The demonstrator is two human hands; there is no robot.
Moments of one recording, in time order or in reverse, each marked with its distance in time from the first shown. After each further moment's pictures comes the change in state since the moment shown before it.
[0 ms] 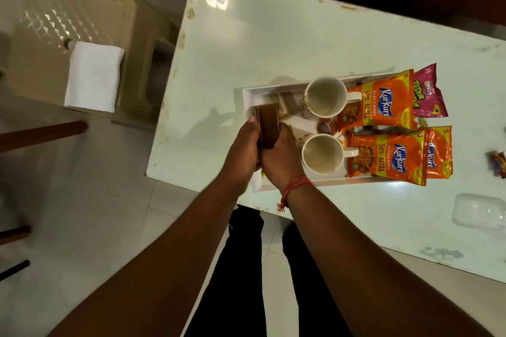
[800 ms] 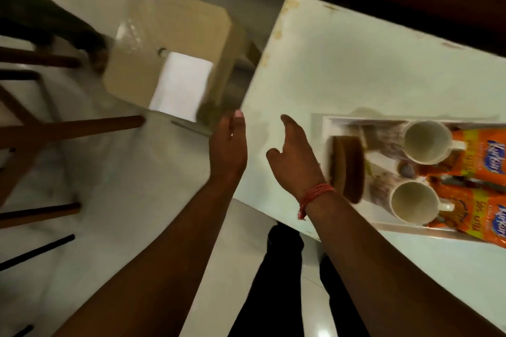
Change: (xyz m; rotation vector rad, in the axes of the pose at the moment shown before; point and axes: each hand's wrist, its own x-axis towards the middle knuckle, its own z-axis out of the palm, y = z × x) left_hand 0.032 0.025 -0.175 0.167 0.568 0.359; right_hand -0.020 -0.106 0.093 -0.319 -0.273 -0.296
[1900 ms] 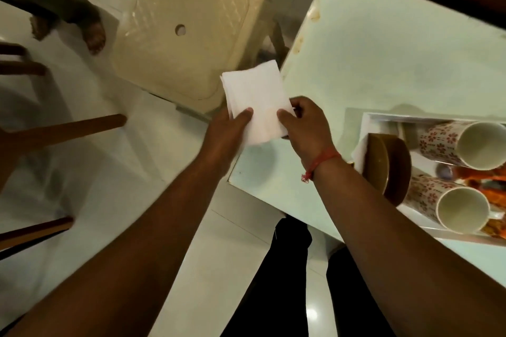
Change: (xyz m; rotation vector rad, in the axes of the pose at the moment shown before) left_hand 0.055 -0.023 -0.052 -0.230 -0.237 -0.282; right_hand 0.067 -0.016 0.044 0.308 0.135 0.131
